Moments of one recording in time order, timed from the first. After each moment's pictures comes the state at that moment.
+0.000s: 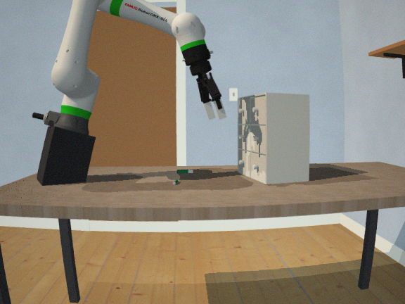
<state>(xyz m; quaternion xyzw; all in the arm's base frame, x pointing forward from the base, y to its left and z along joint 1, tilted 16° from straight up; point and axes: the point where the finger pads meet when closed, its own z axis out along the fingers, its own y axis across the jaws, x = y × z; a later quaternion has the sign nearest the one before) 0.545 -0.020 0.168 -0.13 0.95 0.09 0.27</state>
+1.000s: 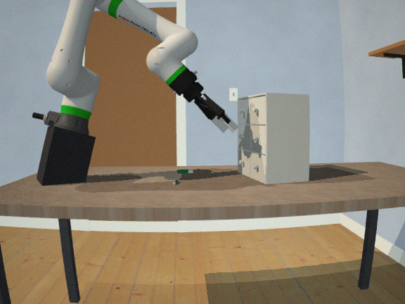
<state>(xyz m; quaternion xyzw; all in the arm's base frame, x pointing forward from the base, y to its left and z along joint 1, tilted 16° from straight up) 0.597 0.000 0.138 -0.08 0.87 0.09 0.48</state>
